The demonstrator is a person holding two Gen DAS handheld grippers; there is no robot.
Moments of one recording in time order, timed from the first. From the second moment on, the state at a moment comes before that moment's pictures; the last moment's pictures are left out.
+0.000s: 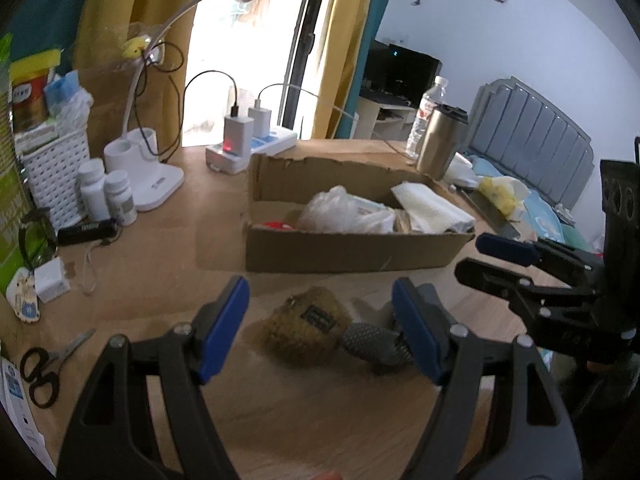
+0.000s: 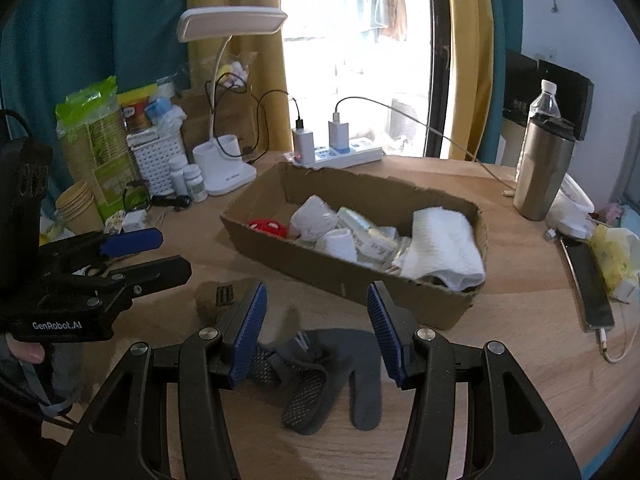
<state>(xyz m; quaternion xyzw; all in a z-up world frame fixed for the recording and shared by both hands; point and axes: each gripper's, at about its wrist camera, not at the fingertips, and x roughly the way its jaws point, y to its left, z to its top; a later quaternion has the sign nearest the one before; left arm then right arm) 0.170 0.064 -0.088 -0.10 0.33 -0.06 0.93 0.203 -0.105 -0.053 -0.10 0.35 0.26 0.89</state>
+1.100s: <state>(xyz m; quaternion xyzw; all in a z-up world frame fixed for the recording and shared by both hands) 0.161 0.079 -0.137 -0.12 0.38 -0.04 0.92 0.215 -0.090 -0.134 -0.11 0.44 0.24 0.86</state>
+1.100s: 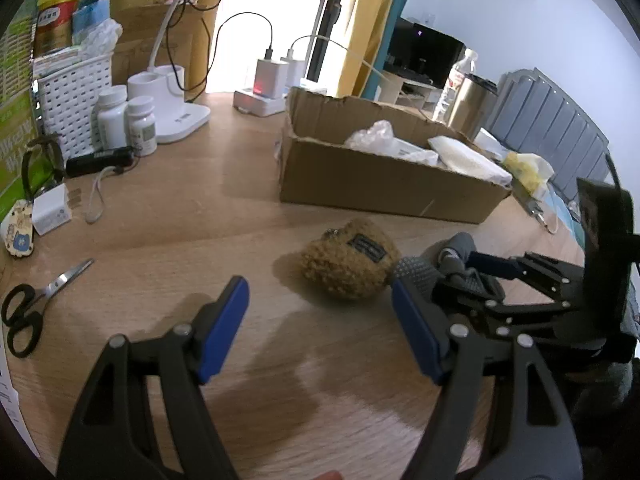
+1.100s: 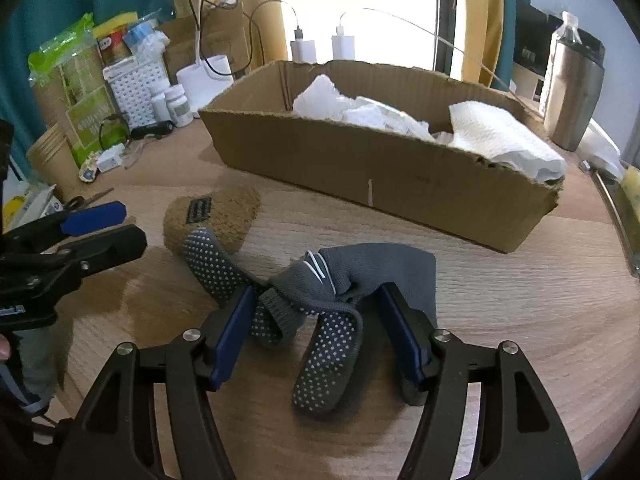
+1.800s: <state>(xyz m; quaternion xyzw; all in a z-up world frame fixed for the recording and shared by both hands) 0.194 0.051 -0.139 -0.09 0.40 -0.05 0.91 0.221 -0.123 -0.126 -0.10 0.43 0.25 0.86</state>
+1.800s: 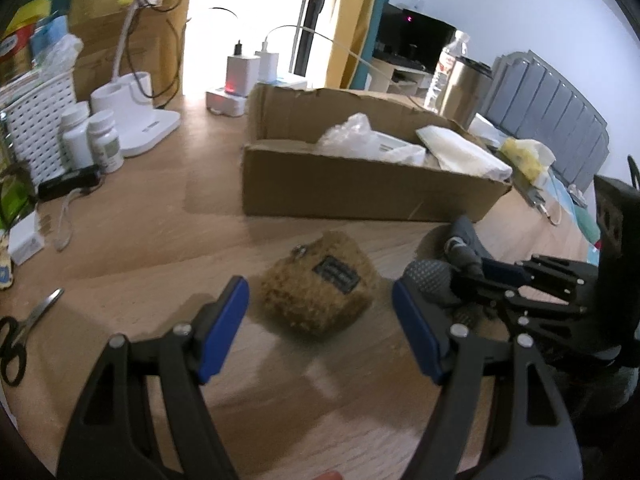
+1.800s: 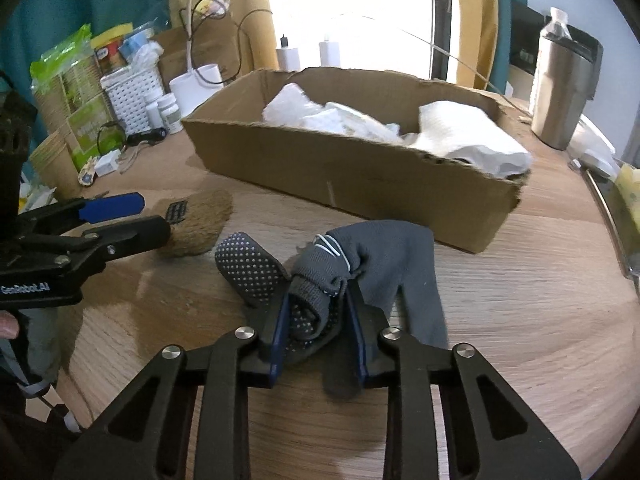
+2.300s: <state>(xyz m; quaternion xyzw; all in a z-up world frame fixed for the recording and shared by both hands) 0.212 0.037 -0.150 -0.07 0.42 -0.04 0.90 0.225 -0.139 -0.119 -0.08 0.42 0.25 0.87</state>
